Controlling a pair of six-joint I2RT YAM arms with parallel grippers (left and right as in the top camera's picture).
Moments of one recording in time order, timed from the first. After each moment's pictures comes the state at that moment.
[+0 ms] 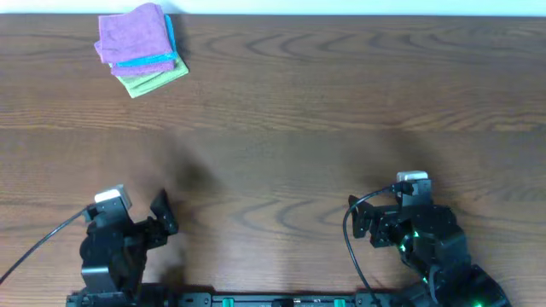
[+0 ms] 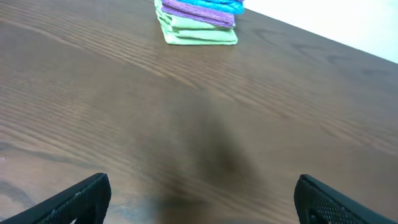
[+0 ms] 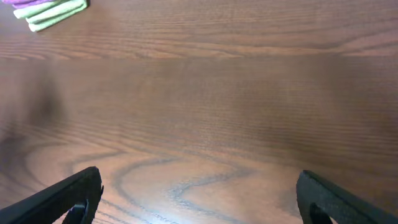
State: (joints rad) left arm 0.04 0.19 0.47 -0.78 -0.03 -0.27; right arm 0.45 0.48 0.59 -0.76 0.07 0.40
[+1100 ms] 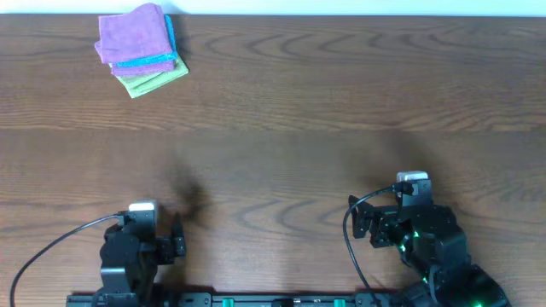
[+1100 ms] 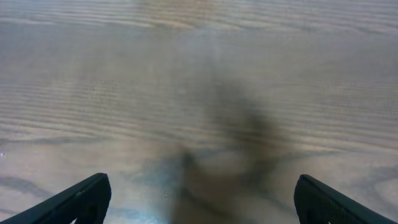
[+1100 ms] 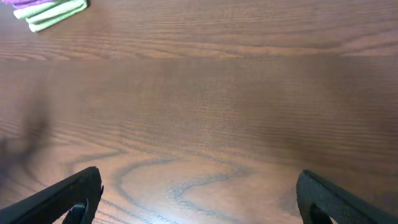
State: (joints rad) left arm 0.00 0.04 0.31 -0.90 -0.03 -0.01; right arm 0.45 0.48 0.59 -0.76 0.07 0.40
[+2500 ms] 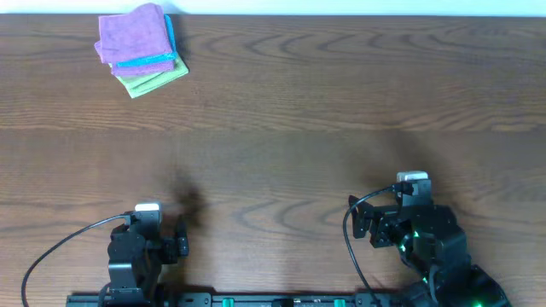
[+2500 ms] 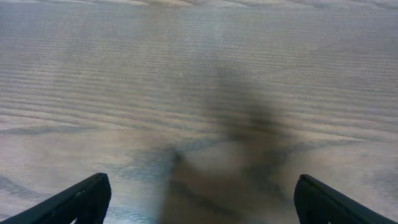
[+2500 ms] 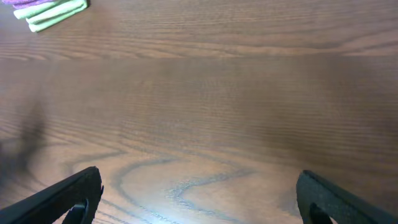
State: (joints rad) left arm 0.00 0.01 0.21 -0.87 -0.03 -0.01; right arm 0.45 0.48 0.59 -0.76 0.07 0.40
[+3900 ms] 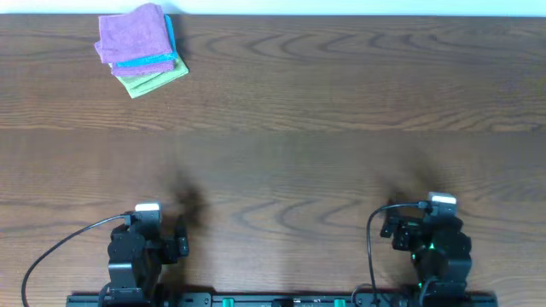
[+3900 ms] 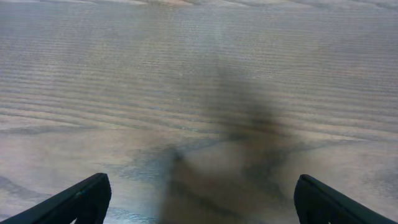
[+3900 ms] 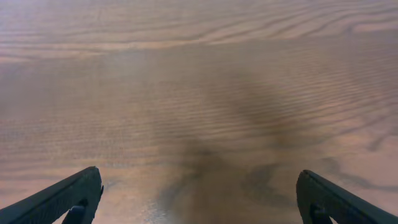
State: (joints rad) left arm 0.00 0.01 0.21 -0.87 -0.03 -0.01; right arm 0.00 0.09 0.19 -0.65 0.08 0.10
